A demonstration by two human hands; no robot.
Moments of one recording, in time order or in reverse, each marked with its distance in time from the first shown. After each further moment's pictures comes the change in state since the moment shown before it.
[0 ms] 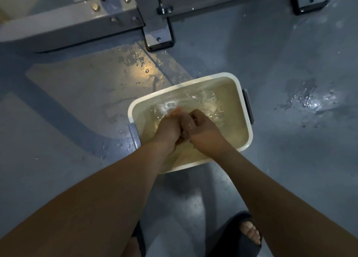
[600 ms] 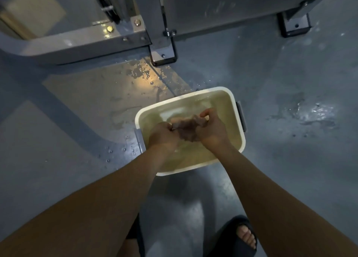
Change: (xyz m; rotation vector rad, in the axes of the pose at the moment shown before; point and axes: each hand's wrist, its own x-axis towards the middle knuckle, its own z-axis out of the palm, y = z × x) left_hand -0.032 0.011 -0.024 0.597 0.190 0.185; right_hand 0.004 -0.011 -0.024 -0.115 0.217 0.093
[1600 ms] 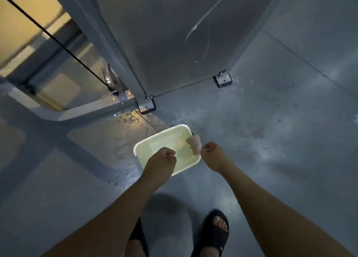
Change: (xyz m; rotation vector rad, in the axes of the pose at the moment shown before) left_hand -0.223 0.121 -0.078 0.152 -0.195 0.218; right_hand -0.137 -0.034 -0.165 0.010 -0.012 0.143
